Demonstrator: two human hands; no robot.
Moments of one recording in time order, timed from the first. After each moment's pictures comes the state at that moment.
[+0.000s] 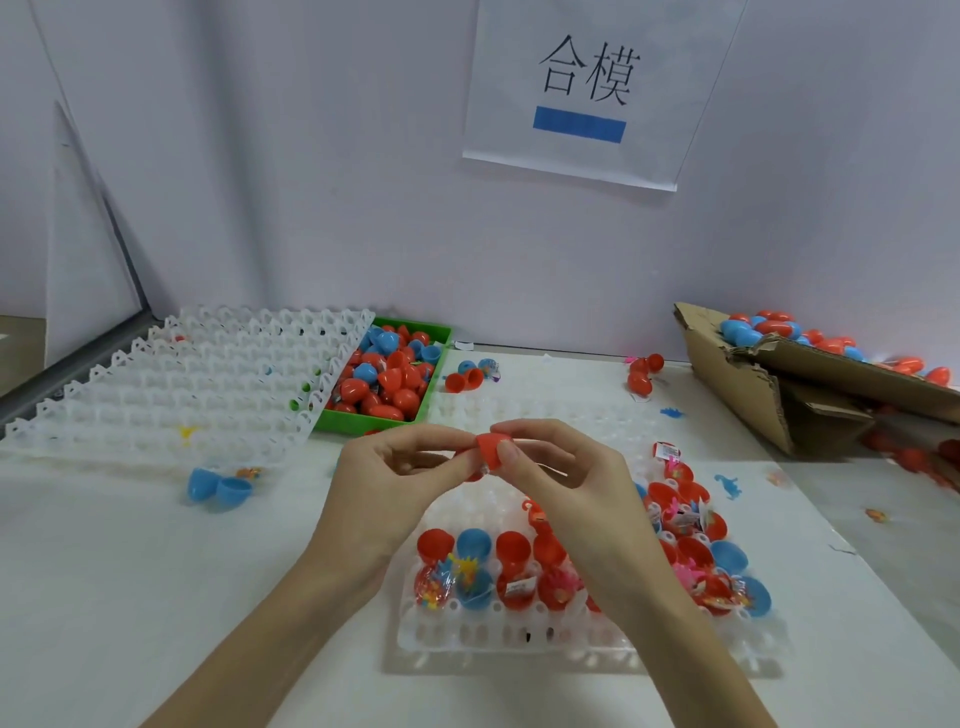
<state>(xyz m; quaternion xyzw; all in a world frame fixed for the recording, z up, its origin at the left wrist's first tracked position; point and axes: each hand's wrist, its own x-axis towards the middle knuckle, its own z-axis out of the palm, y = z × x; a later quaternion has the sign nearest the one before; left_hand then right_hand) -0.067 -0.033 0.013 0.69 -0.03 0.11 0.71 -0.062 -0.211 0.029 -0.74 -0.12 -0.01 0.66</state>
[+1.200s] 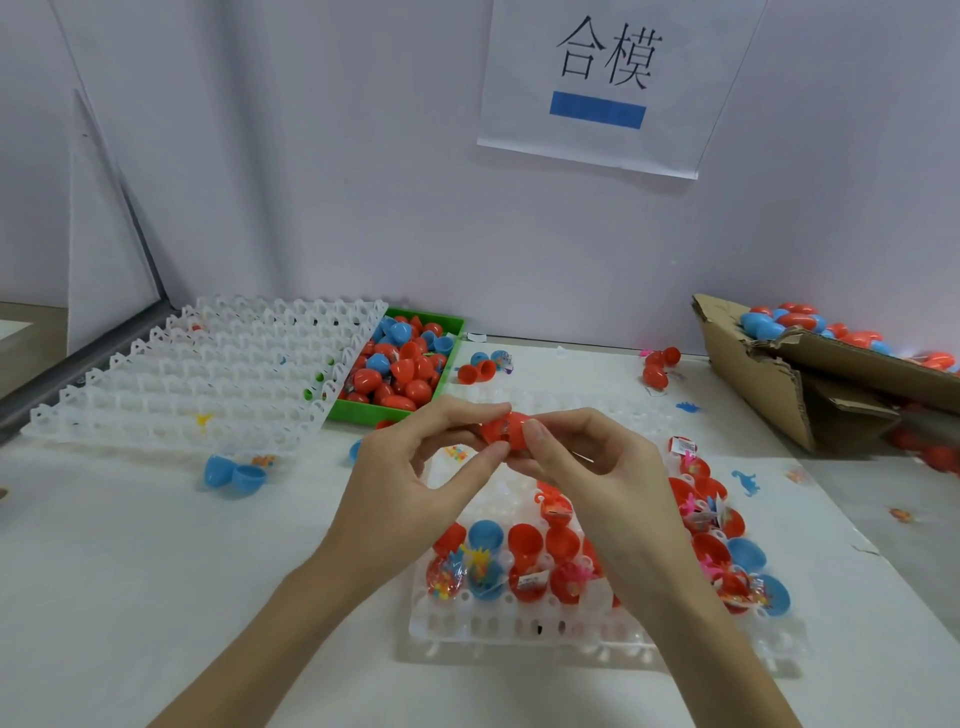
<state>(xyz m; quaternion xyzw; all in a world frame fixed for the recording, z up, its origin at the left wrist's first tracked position) -0.069 -0.032 0.012 0.75 -0.19 0.22 0.59 -0.066 -0.210 0.037 -0.69 -0.10 -0.03 0.72</state>
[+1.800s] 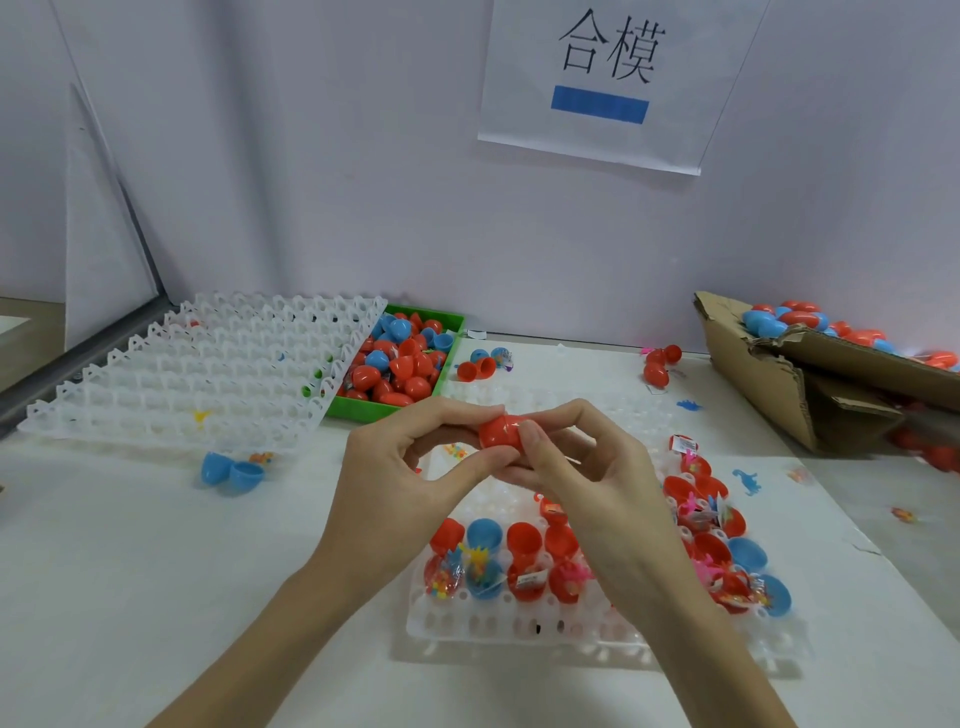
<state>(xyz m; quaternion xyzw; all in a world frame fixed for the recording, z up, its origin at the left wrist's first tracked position) -0.074 -0.033 0.016 0.75 -0.16 0.24 0.59 -0.067 -0.210 0.033 -0.68 -0.14 -0.01 0.72</state>
